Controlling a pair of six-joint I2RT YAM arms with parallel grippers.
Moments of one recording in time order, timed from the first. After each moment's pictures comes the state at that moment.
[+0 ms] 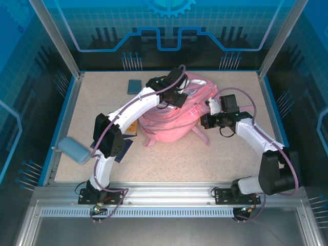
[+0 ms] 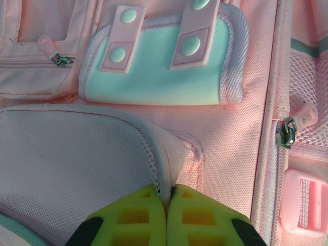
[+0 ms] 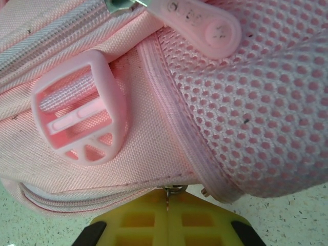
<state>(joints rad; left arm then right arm) -0.66 2.10 2.07 -0.93 -0.03 -0.17 0.19 1.39 0.91 -0.46 -0.44 0.08</state>
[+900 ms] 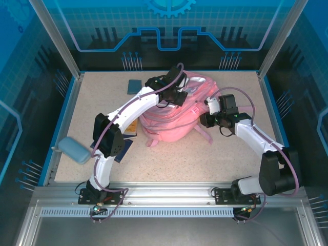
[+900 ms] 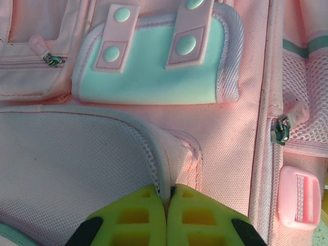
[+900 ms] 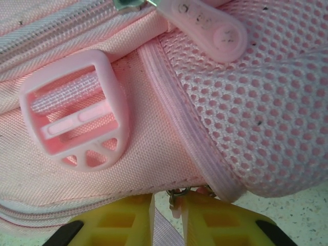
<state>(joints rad) -0.65 2.10 2.07 -0.91 -0.01 -0.21 0.21 1.38 0.90 -0.38 -0.33 -0.01</state>
